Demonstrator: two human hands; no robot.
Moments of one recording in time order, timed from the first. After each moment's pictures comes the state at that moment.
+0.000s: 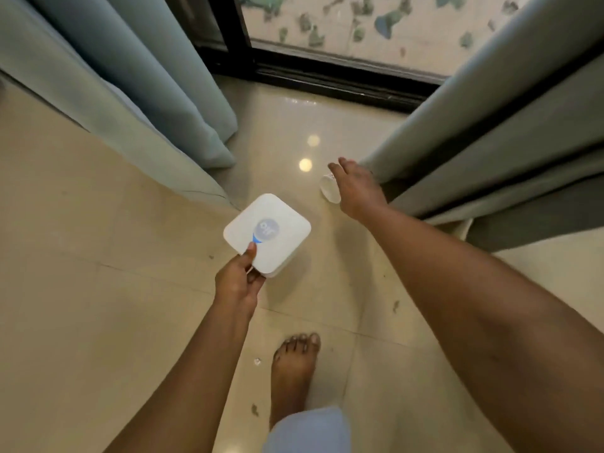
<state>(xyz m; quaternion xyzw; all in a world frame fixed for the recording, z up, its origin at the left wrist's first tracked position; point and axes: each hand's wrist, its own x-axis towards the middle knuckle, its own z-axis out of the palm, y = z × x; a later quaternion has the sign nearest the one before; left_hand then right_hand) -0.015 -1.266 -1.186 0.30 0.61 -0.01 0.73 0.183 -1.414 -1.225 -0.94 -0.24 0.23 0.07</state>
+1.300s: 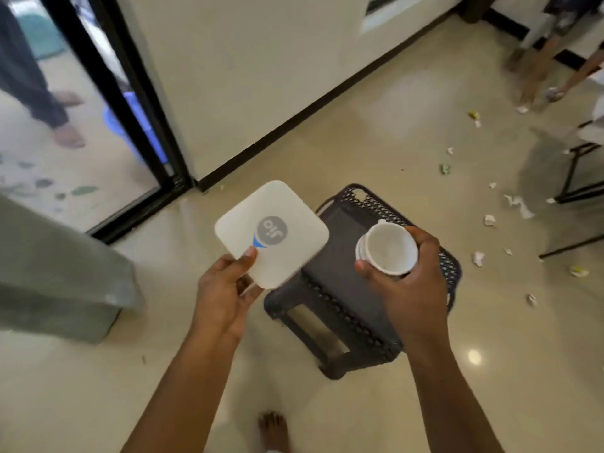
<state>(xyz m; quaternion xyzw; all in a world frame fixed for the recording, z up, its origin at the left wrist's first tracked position) -0.168 -1.853 -0.662 0.53 0.17 -0.37 0.74 -0.320 -1.995 -0.619 -0.75 0.47 -0.26 0.39</state>
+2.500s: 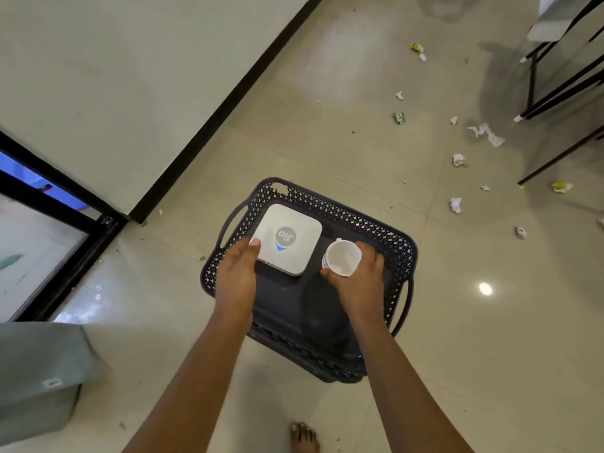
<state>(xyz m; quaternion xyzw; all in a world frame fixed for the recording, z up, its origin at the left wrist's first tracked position) -0.209 -2.041 -0.754 0.72 0.00 -0.40 0.56 -0.360 -2.126 -0.796 -0.66 0.63 -0.18 0.37</state>
